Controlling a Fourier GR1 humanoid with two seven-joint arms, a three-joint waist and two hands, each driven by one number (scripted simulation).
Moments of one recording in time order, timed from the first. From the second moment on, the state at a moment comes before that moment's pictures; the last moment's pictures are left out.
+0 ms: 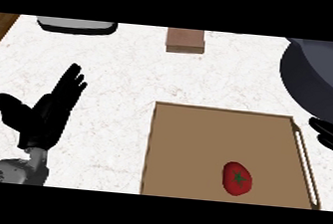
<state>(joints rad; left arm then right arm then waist) -0.12 0.29 -0.16 -1.64 0.26 0.25 0.23 0.09 -0.85 0.03 -1.99 -0.04 0.29 -0.41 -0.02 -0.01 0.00</state>
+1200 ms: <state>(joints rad) -0.15 0.23 -0.15 -1.66 0.19 0.22 0.29 -0.04 -0.93 0.15 -2.23 0.04 0.59 0.32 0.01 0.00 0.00</state>
